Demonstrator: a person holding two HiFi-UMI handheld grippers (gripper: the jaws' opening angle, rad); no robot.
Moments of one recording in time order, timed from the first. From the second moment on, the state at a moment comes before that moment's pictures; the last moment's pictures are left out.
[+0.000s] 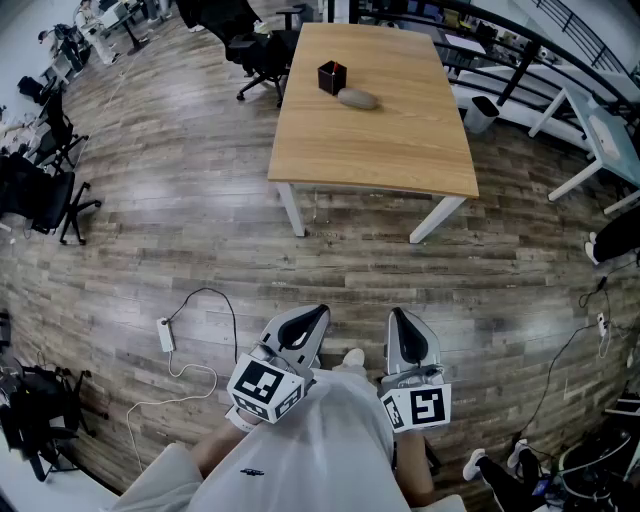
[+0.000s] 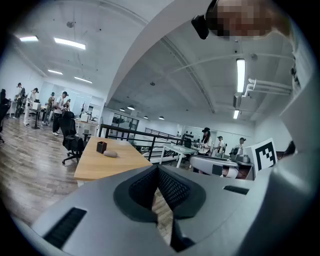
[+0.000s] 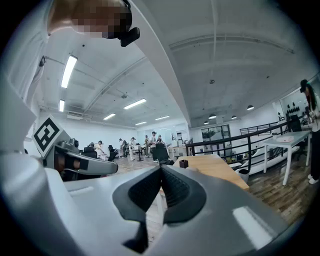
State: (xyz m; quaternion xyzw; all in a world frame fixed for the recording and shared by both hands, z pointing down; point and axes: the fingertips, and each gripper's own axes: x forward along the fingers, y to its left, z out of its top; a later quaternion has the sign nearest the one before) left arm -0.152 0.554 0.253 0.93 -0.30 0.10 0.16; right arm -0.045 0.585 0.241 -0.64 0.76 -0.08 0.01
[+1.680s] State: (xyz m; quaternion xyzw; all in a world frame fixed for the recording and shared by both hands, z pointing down) left arm -0.250 0.368 0.273 0.93 -0.28 0.08 0.22; right arm -0.111 0.411 0.263 -0.69 0.72 -0.10 0.03
